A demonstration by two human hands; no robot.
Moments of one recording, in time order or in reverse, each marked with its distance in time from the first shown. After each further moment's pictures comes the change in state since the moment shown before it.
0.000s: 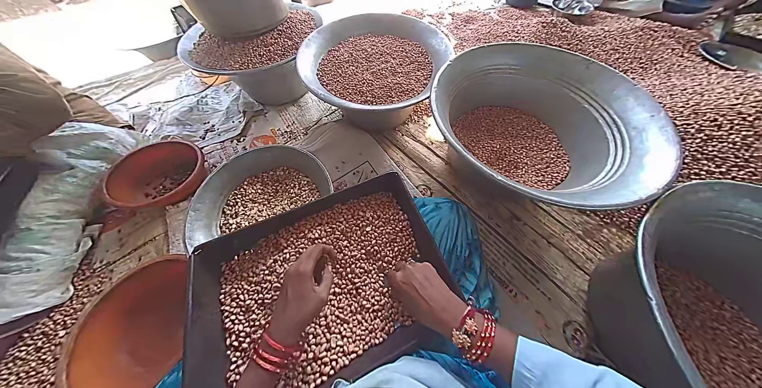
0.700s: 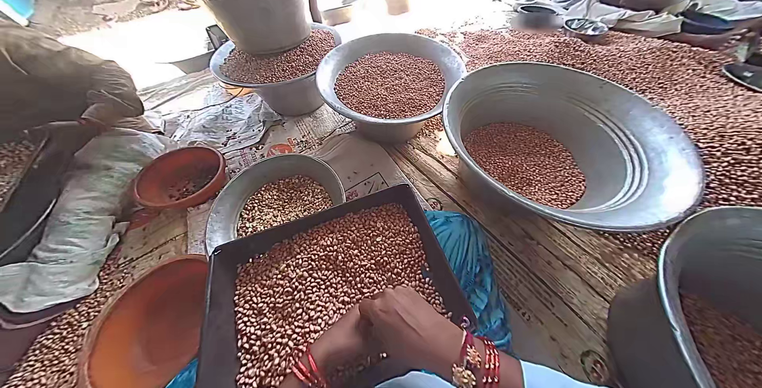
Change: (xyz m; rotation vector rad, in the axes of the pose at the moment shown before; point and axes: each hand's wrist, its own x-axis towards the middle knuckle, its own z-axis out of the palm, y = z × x) left_hand -0.029 0.027 0.024 -0.805 -0.733 -0.288; right_hand -0.013 -0.051 -0.036 0.125 -0.020 -0.298
